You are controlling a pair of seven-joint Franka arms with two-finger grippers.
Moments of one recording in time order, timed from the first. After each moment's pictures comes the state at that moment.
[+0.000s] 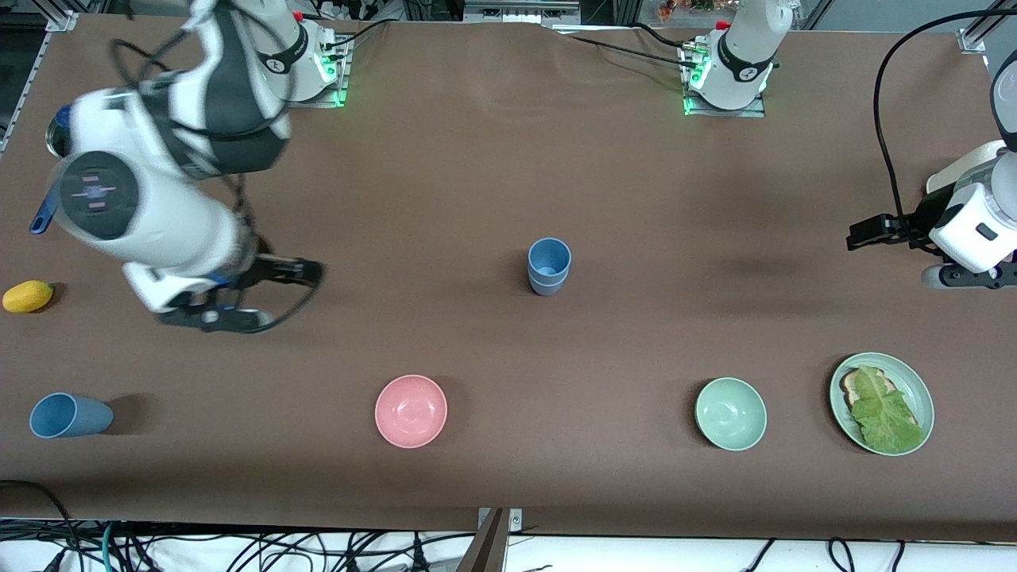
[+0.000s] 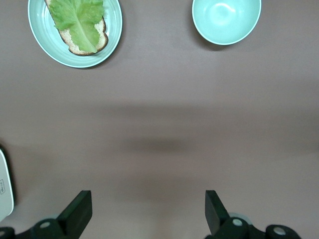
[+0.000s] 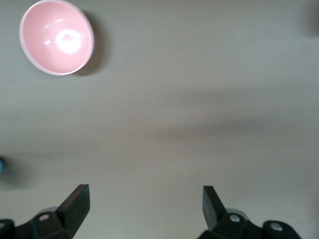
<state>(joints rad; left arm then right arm) 0.05 0.16 0.01 -1.63 -0.01 1.63 0.00 0.38 0.45 -0.20 -1.23 0.09 1.55 0.28</state>
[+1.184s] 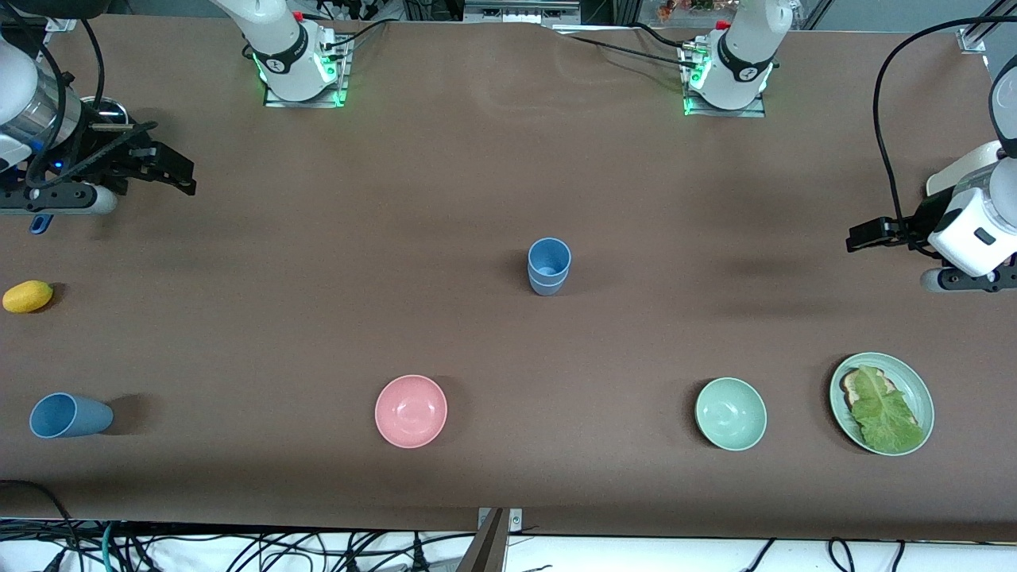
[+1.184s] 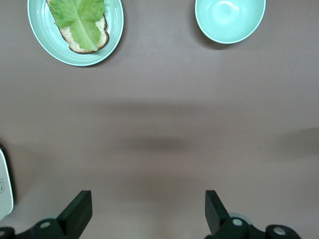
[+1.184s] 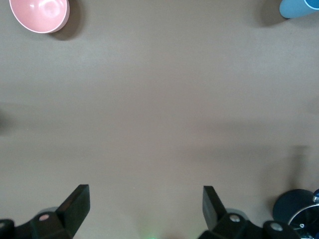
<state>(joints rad) 0.05 0.17 0.01 -1.63 -0.01 1.63 0.00 0.14 0.02 -0.03 -1.61 0.00 1.55 0.10</state>
